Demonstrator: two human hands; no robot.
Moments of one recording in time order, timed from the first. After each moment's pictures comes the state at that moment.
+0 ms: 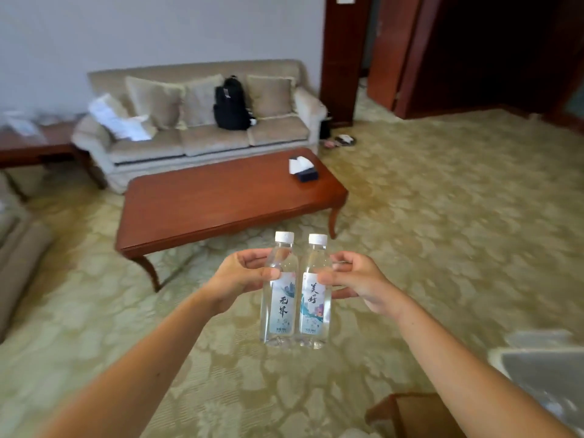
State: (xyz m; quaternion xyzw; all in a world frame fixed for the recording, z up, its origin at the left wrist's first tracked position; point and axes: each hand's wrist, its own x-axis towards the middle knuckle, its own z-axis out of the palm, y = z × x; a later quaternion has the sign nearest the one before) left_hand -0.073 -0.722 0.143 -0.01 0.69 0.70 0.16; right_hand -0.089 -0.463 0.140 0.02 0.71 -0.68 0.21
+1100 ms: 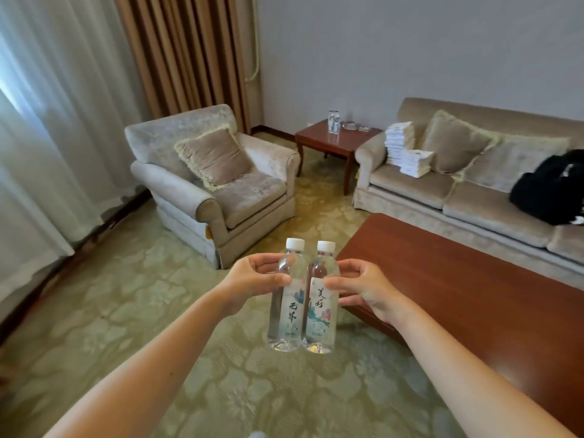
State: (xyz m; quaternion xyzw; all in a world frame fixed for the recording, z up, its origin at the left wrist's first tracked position) left_hand -0.172 -1.206 0.160 -0.32 0.63 0.68 -0.20; right_hand -0.392 -1.073 0.158 -0.34 0.63 -0.51 0.48
